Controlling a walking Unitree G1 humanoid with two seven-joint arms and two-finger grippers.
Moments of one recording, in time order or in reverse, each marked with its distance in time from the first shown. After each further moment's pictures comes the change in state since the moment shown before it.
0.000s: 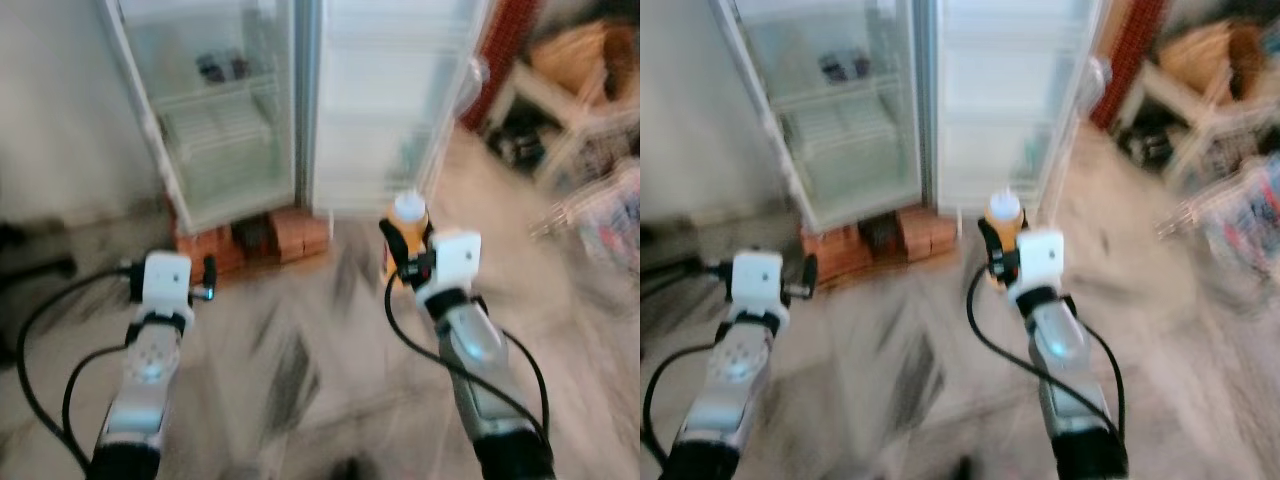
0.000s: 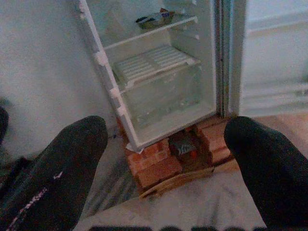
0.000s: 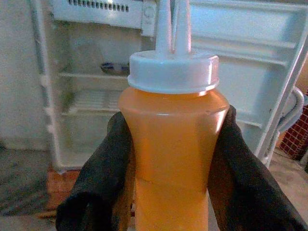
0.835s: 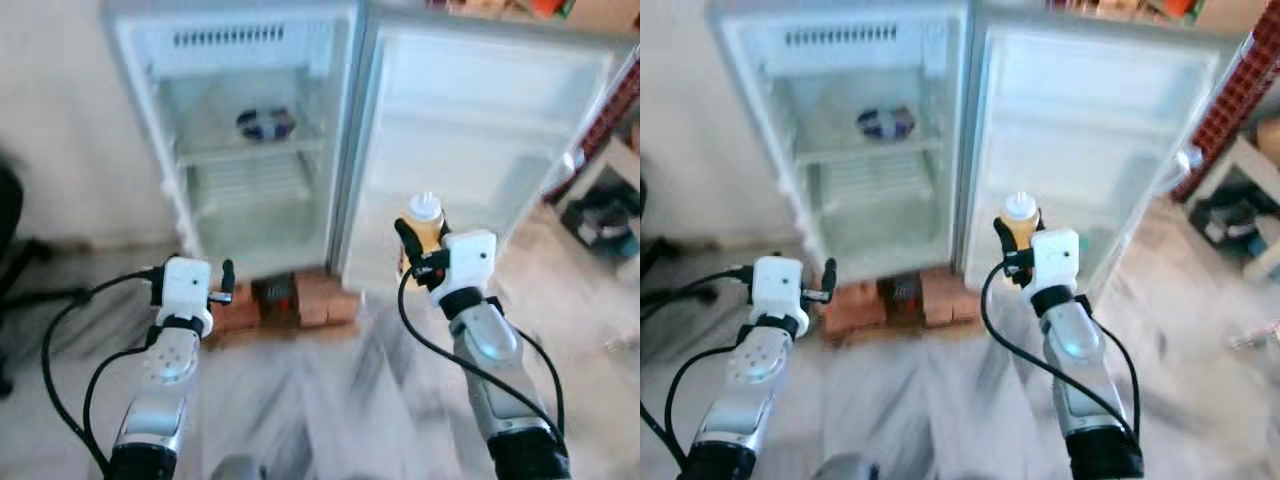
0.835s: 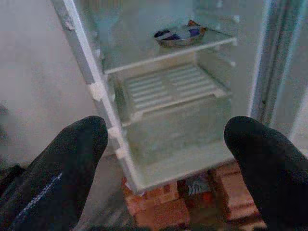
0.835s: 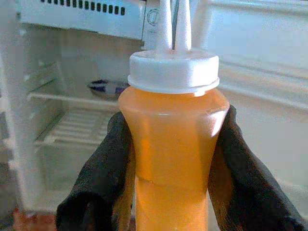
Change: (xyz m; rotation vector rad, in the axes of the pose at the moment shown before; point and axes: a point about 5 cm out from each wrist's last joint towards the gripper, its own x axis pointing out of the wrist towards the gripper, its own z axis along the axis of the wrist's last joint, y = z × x) left arm 0.002 -0.010 0.001 -0.022 -0.002 -0.031; right arm 0.003 -0.005 0.001 -0.009 -0.006 -0.015
